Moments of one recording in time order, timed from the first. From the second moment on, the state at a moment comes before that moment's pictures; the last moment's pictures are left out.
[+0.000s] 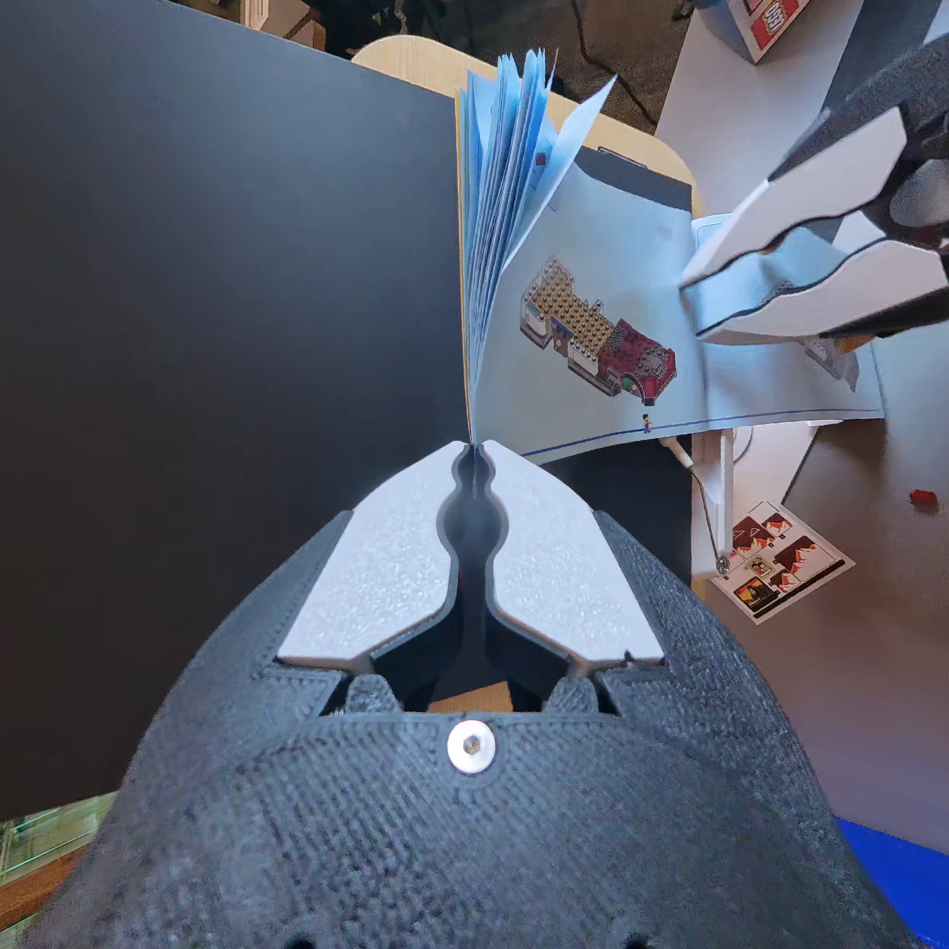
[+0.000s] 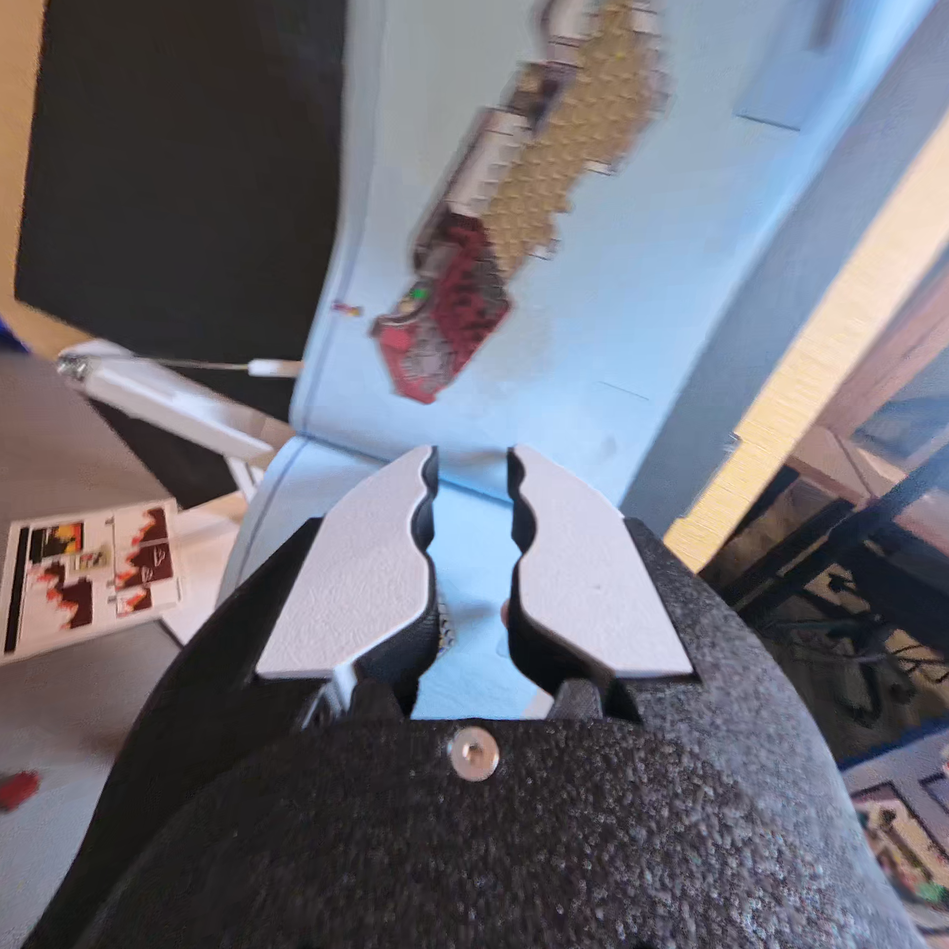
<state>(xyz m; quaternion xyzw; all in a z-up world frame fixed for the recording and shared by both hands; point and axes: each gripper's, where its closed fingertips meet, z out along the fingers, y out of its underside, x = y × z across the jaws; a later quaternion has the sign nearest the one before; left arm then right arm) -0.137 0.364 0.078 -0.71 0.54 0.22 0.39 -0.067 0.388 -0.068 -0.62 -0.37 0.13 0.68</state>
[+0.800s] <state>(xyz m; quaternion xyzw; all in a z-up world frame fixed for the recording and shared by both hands) -0.130 0.284 0.094 -0.63 0.59 0.18 0.48 -0.047 0.326 0.015 -0.50 -0.55 0.36 0.56</state>
